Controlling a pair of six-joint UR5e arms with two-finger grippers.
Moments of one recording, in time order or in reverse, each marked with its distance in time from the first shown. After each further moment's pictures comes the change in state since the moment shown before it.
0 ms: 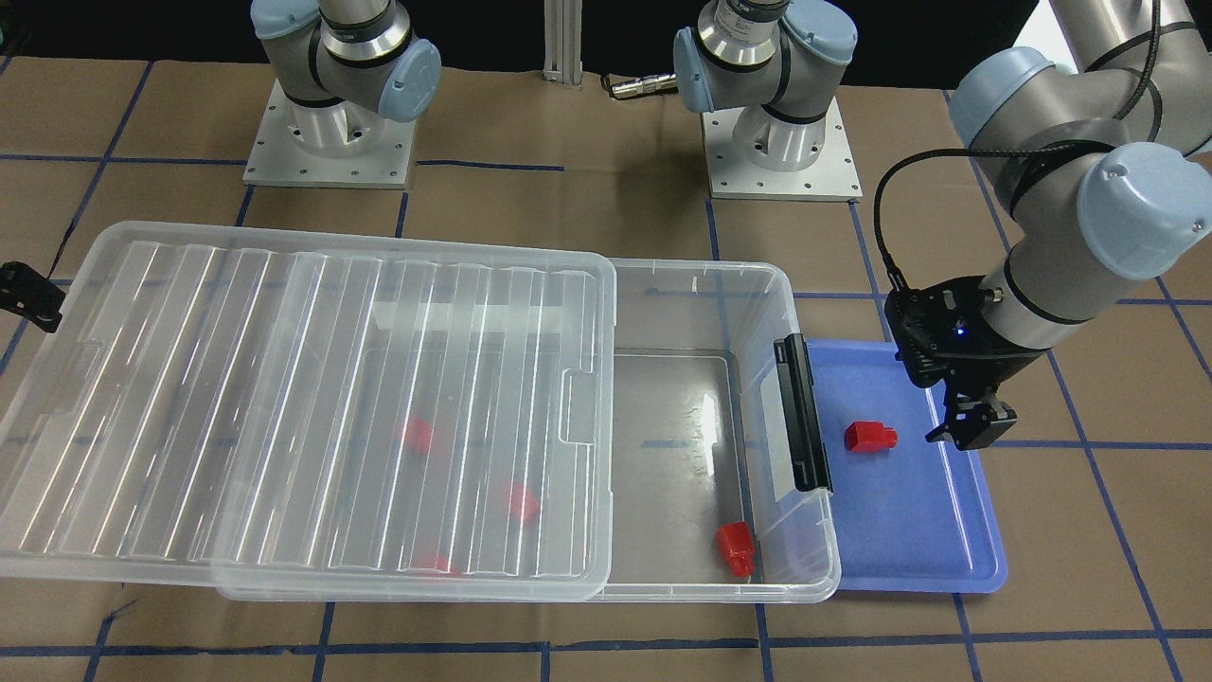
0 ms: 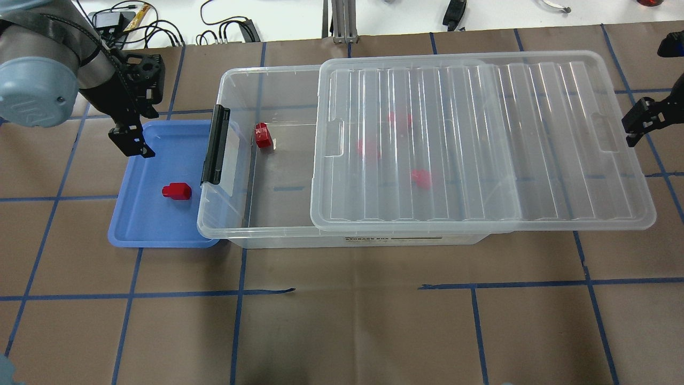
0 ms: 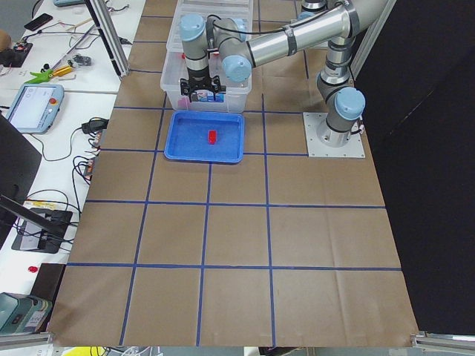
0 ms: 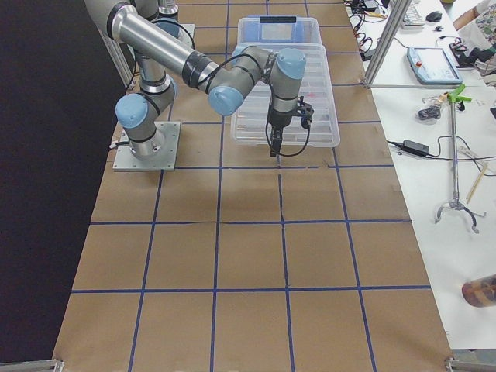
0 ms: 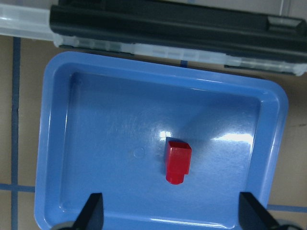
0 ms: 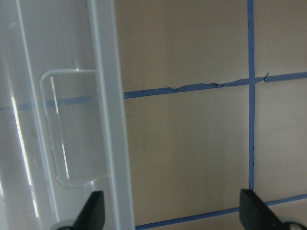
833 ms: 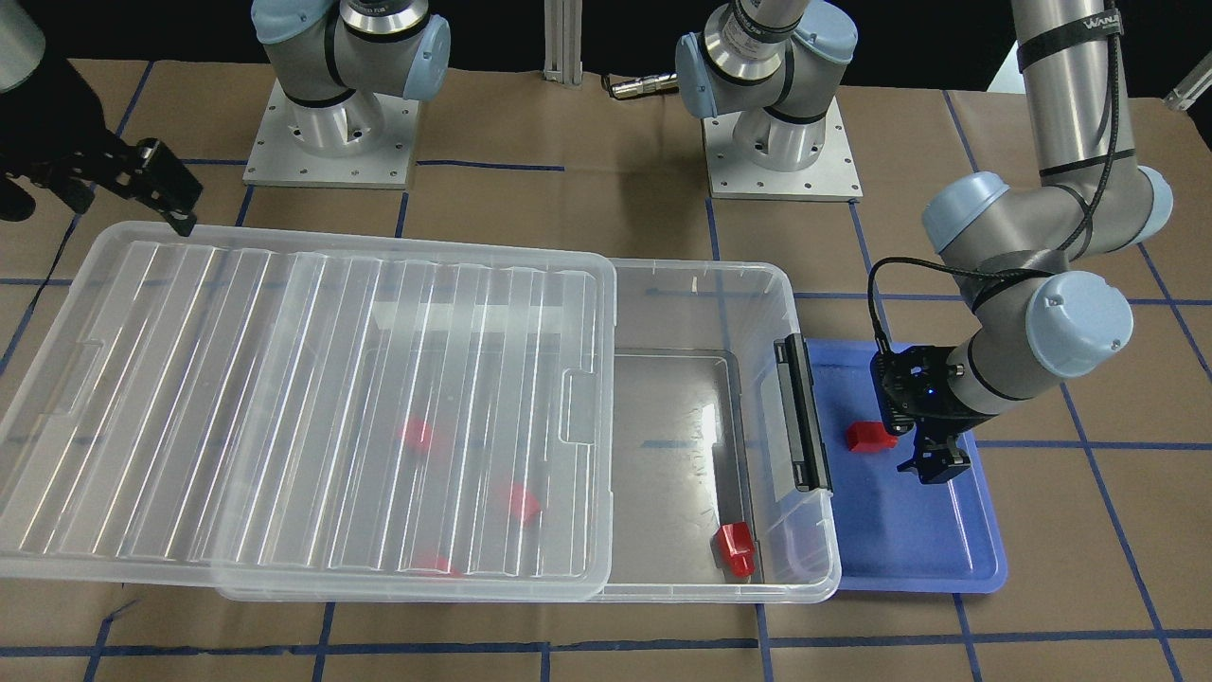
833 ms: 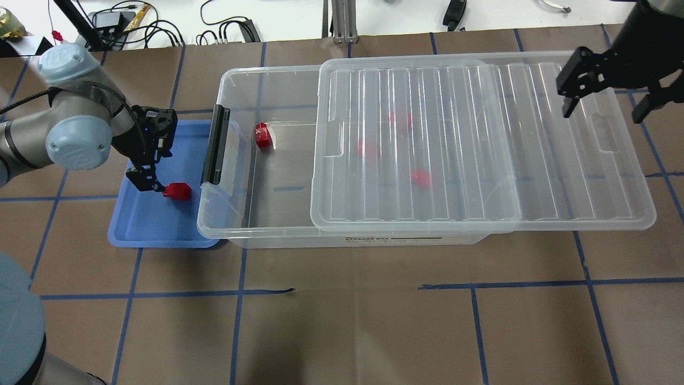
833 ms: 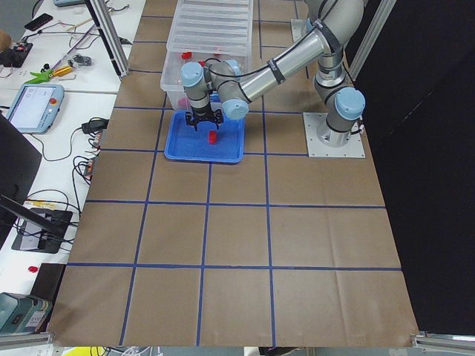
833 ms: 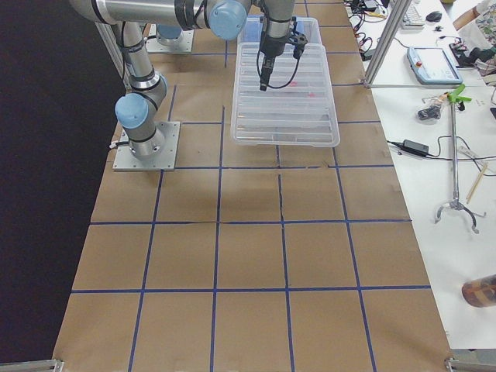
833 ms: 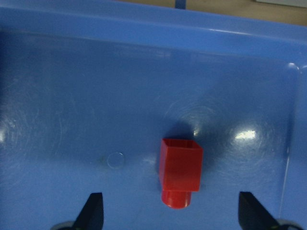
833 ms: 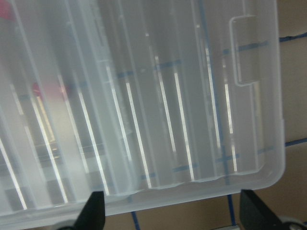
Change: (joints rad) left arm 0.062 -0.126 -0.176 0.249 -0.001 0.101; right arm 0.324 -0.106 -0.216 0.392 0.104 0.420
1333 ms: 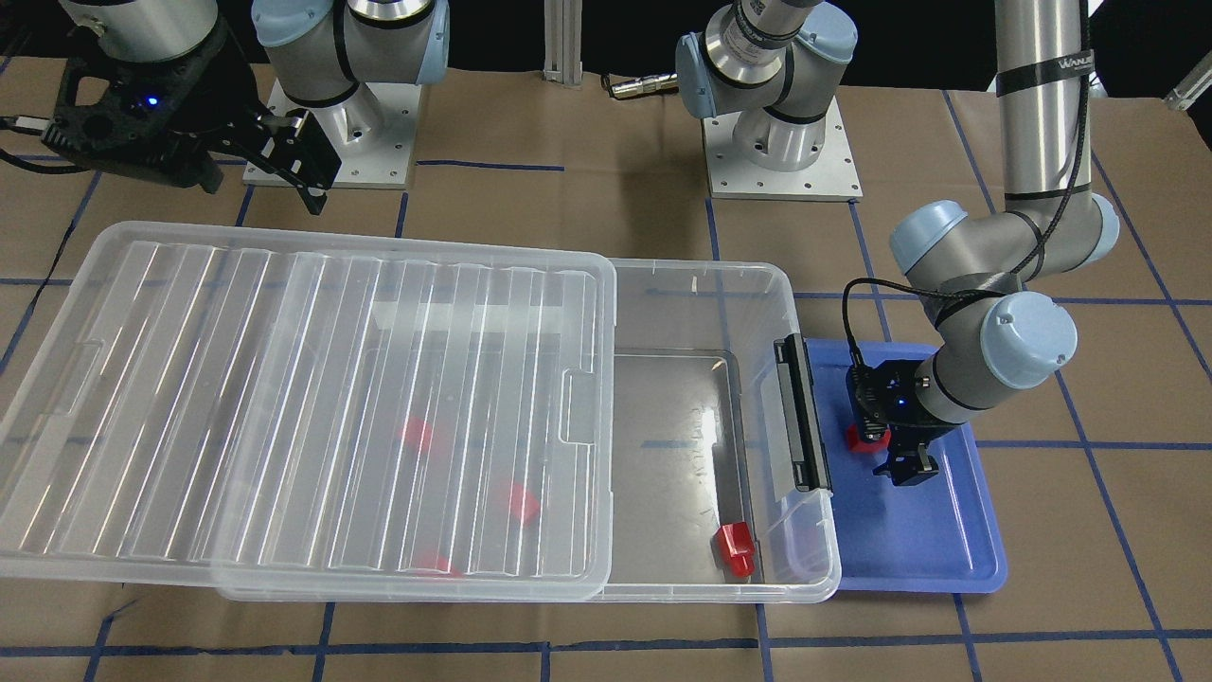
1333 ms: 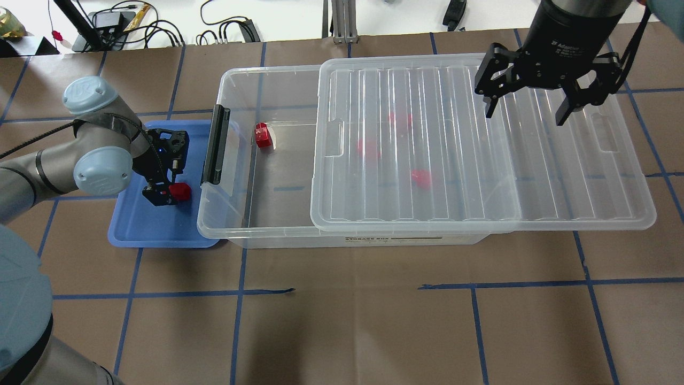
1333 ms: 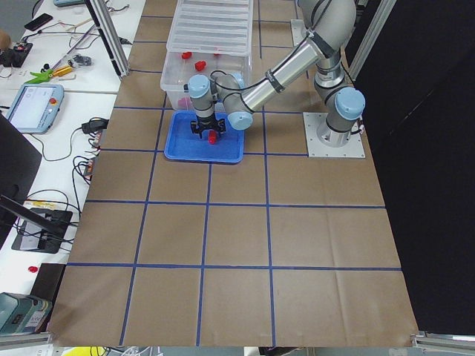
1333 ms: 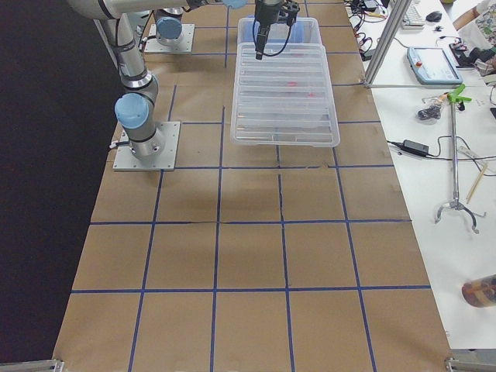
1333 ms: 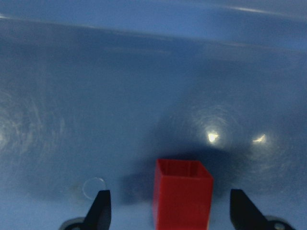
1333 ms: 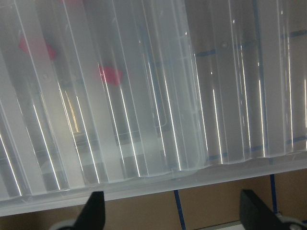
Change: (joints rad) left arm 0.000 -0.049 -0.075 0.129 -0.003 0.002; right arm 0.179 0.005 -0.027 0.017 0.030 0.169
